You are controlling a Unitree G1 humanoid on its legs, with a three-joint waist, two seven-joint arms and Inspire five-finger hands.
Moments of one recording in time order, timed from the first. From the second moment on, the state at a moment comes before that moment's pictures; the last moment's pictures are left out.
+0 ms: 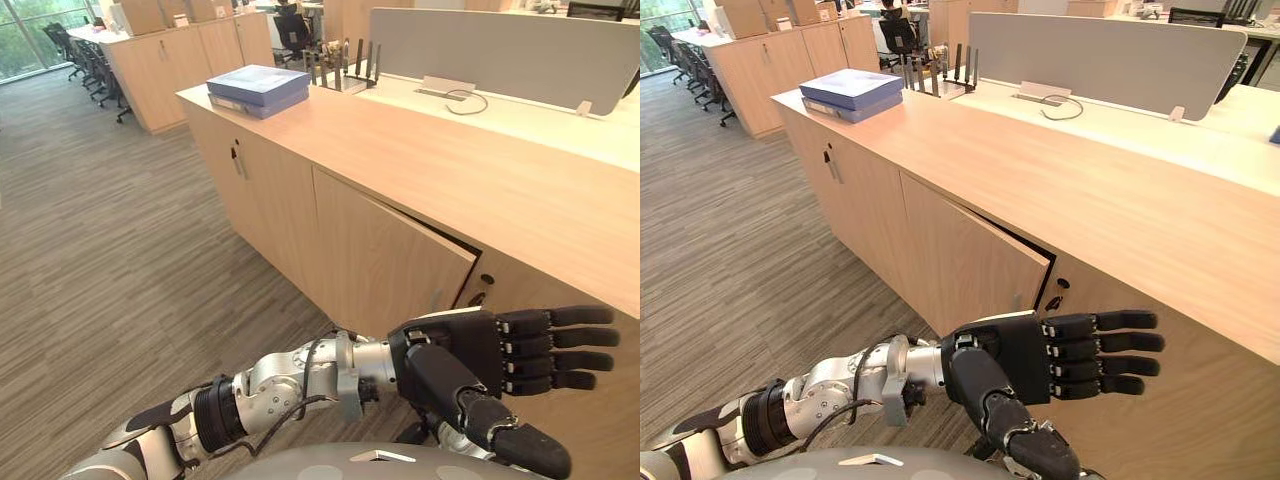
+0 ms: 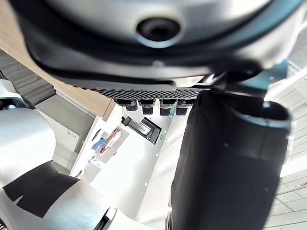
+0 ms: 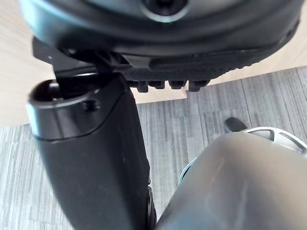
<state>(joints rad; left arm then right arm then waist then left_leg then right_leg) -0.35 0.35 -1.05 -0.29 -1.21 0.09 -0.36 -0.07 -0.22 0.40 1.21 -0.23 -0.06 0.05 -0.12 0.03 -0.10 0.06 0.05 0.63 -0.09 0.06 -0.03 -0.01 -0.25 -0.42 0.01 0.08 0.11</state>
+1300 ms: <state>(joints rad) 0.21 0.20 -0.01 0.78 -0.21 0.02 -0.24 0.12 -0.13 -0.49 1.26 -0.07 0.02 0.05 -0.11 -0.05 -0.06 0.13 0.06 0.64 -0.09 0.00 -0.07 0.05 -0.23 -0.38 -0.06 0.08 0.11</state>
